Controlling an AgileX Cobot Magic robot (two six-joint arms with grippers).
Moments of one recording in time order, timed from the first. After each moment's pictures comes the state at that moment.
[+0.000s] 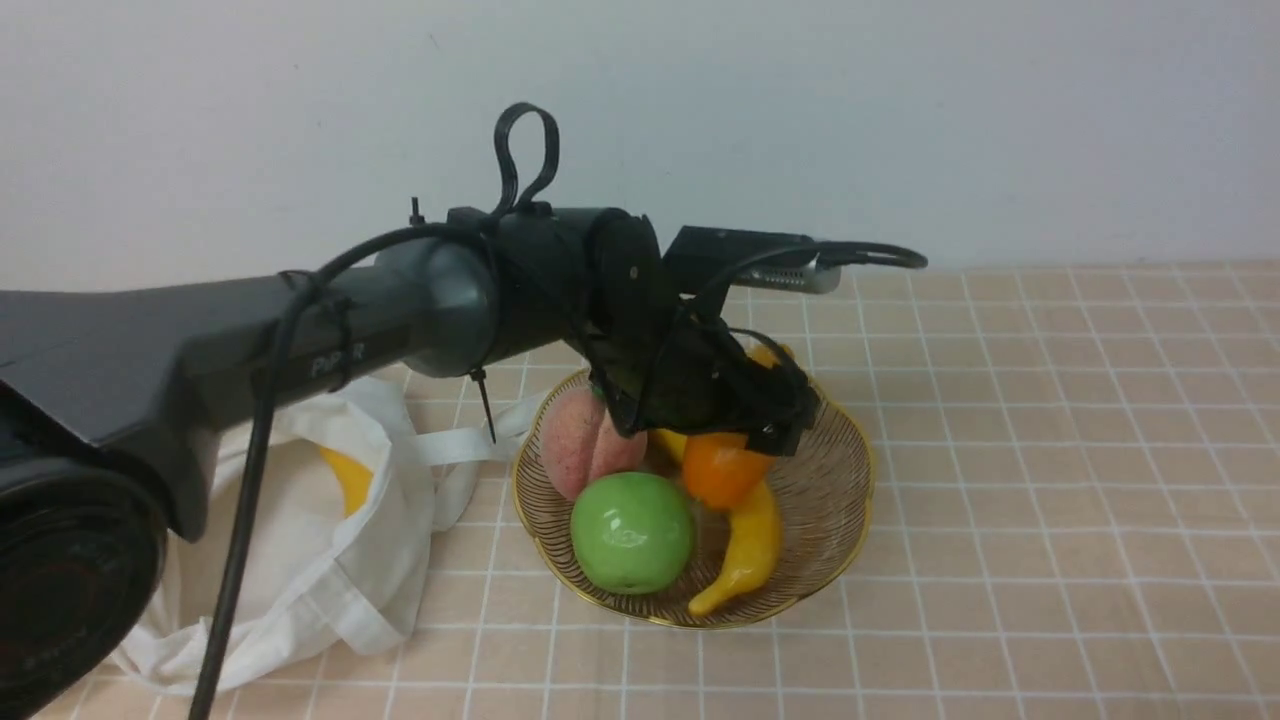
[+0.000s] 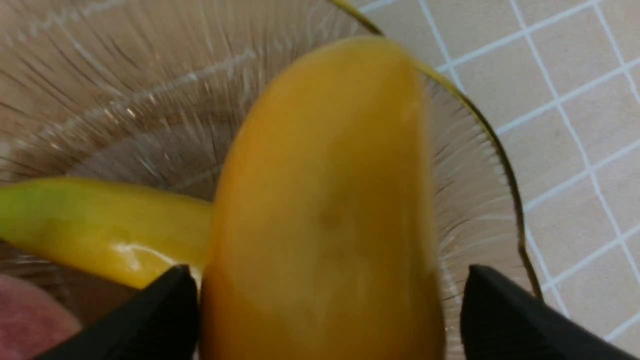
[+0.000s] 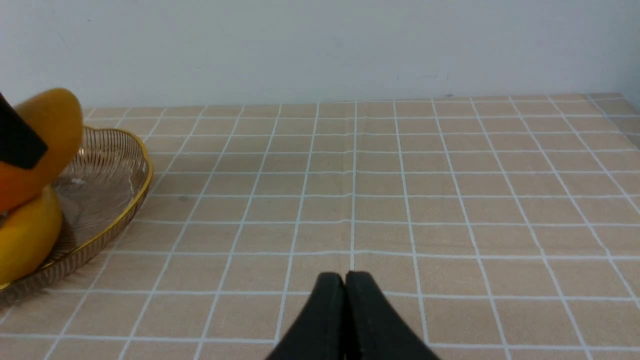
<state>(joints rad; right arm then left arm) 0.01 -0.02 0.02 -0.05 0.38 0.07 -0.59 2.06 -1.58 -0.30 0.61 0.04</state>
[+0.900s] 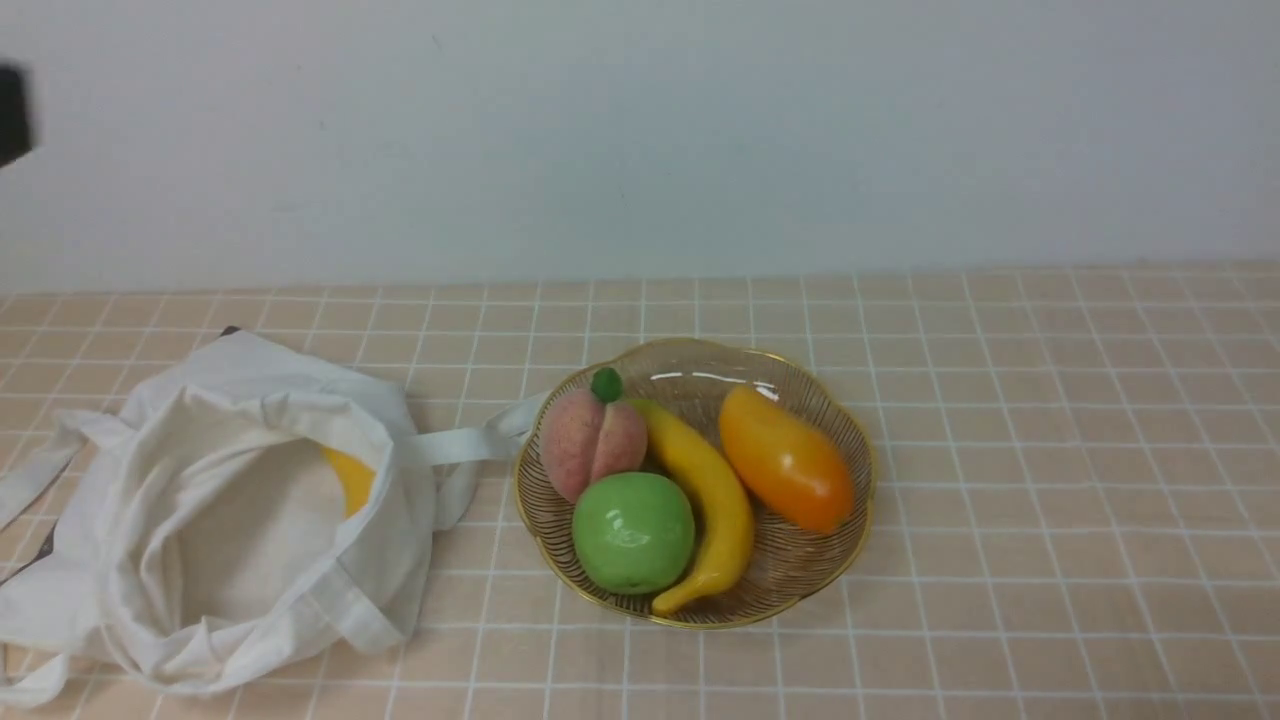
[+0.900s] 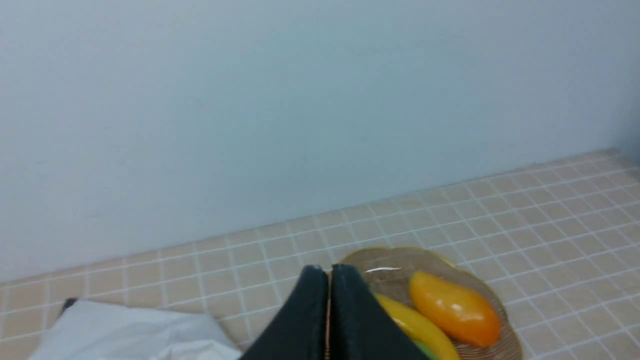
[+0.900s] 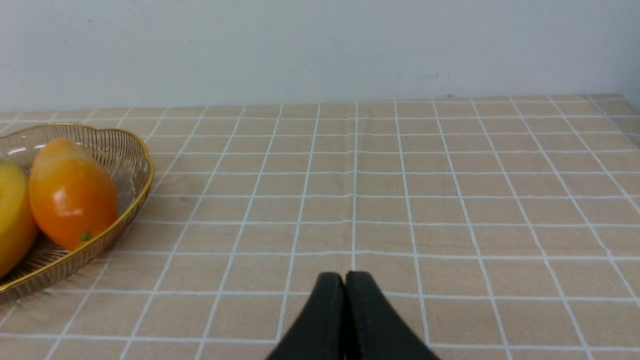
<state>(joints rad) 0.01 -0.02 0.02 -0.05 0.38 0.07 -0.56 0.66 -1.06 0.30 0.78 -0.35</state>
